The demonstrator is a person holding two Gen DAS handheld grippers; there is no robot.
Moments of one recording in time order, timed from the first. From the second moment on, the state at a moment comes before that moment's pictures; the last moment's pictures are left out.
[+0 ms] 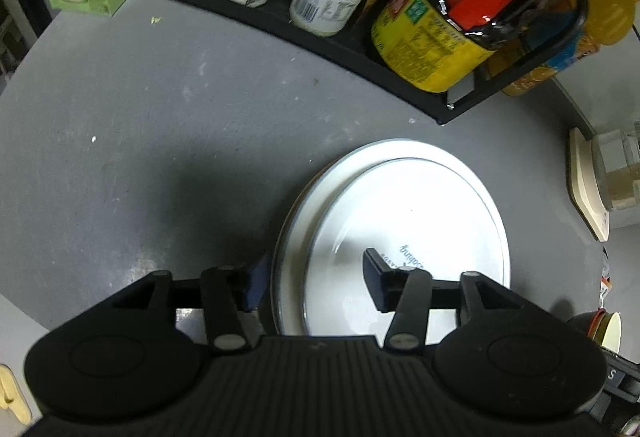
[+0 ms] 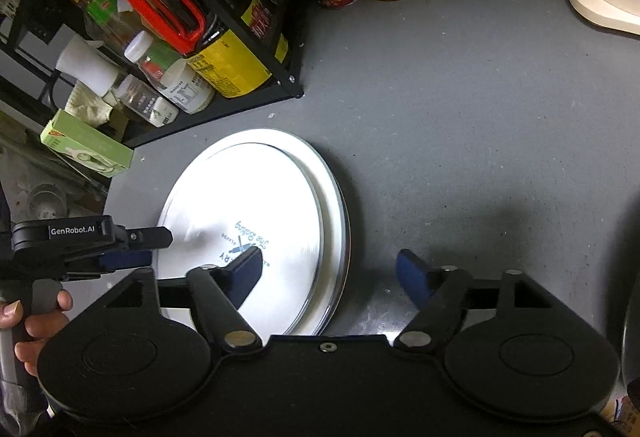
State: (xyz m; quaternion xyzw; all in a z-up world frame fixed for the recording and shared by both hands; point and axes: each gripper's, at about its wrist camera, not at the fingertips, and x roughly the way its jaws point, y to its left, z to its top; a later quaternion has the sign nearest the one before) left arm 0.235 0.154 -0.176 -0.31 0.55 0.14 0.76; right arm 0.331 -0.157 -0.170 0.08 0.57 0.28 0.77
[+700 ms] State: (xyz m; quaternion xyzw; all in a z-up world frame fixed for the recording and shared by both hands) left arm 0.259 0.073 -0.139 -0.28 0.52 0.14 0.79; right arm 0.327 -0.239 -0.111 0.12 0.51 0.30 0.80
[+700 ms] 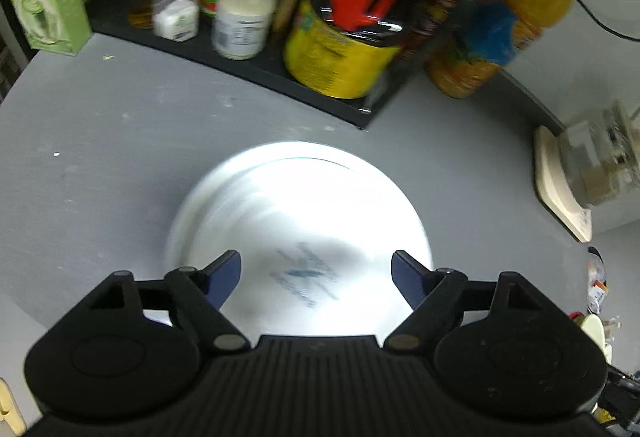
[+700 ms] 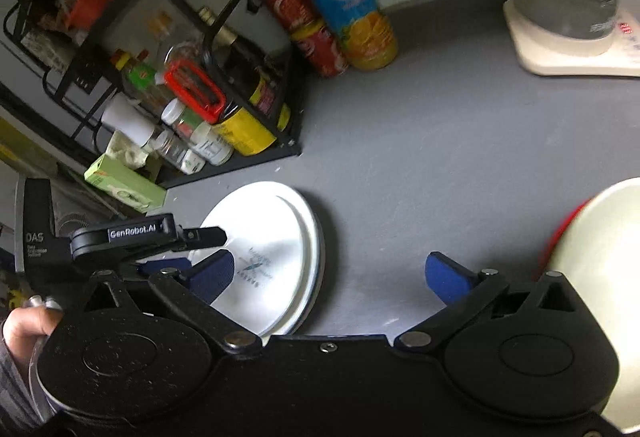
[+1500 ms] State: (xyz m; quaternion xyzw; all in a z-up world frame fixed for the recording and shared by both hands) left arm 0.278 -0.076 -0.112 -0.24 0.51 0.07 0.82; right arm 0.322 -0.406 -0.103 0.21 0.46 0.17 0.85
